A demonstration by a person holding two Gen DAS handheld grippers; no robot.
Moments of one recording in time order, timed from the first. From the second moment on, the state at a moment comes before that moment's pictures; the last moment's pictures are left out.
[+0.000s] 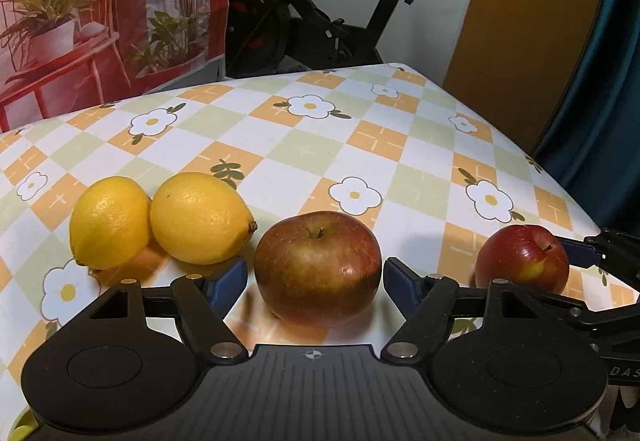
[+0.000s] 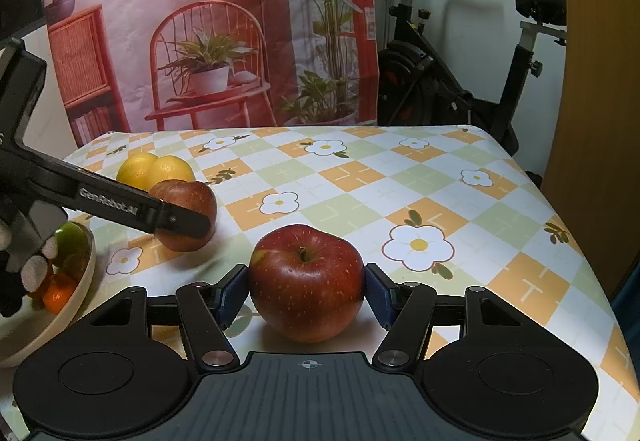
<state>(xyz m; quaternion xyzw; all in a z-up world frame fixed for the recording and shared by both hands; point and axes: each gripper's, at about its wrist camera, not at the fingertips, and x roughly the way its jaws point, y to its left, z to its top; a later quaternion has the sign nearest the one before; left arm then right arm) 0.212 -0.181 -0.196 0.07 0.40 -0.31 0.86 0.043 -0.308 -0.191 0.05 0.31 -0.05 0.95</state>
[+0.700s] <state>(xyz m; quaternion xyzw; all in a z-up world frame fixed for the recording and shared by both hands) 0.187 -0.171 -0.186 0.11 0.37 -0.32 0.87 0.050 -0.314 -0.193 0.07 0.32 -0.05 0.94</state>
